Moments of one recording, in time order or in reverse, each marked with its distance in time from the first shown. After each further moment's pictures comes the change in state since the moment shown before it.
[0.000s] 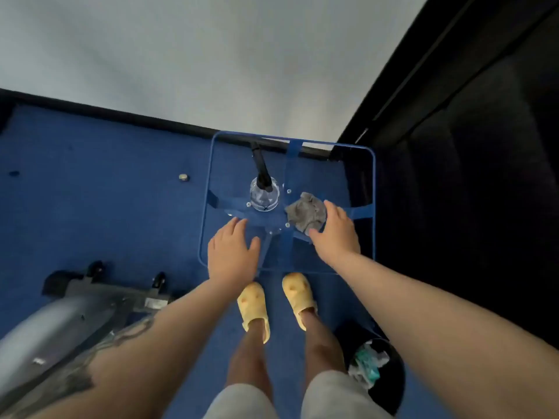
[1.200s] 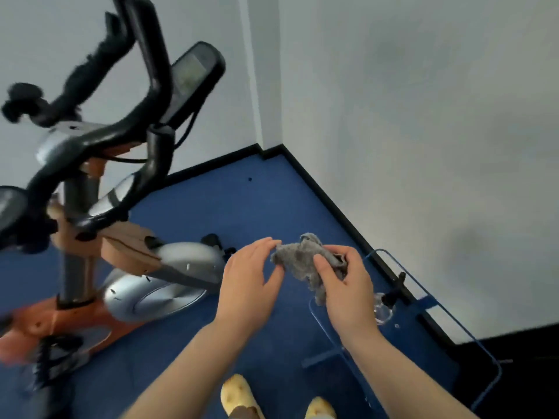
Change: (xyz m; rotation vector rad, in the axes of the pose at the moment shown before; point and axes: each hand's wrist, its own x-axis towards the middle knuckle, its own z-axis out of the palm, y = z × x) left_hand -0.210 0.000 -0.163 -0.309 0.836 -0.292; right_hand -0.186 -0.181 -0.074 0.587 -0.407 -0.828
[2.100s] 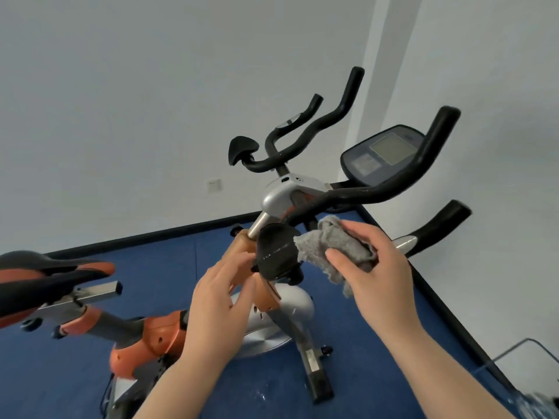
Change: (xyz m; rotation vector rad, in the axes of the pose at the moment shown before) left_hand -0.073 -0.233 -0.310 -0.237 0.403 -0.127; right_hand -0.082 -0.169 0.304 -0.114 -0.202 -0.482
